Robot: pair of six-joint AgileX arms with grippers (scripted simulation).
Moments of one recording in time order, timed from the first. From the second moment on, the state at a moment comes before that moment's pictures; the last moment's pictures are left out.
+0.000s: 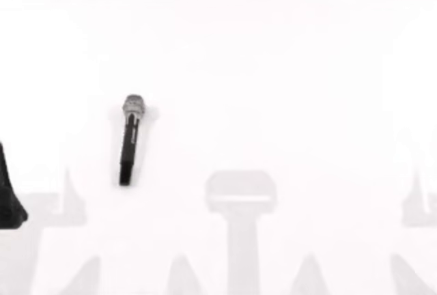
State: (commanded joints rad) left arm 0.00 0.00 0.00 0.00 0.00 0.00; right arm 0.00 0.00 0.00 0.00 0.00 0.00
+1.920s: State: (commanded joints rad) left arm -0.36 1.99 1.53 -1.04 -0.03 -0.33; right arm 0.00 0.00 0.00 0.00 0.00 0.00
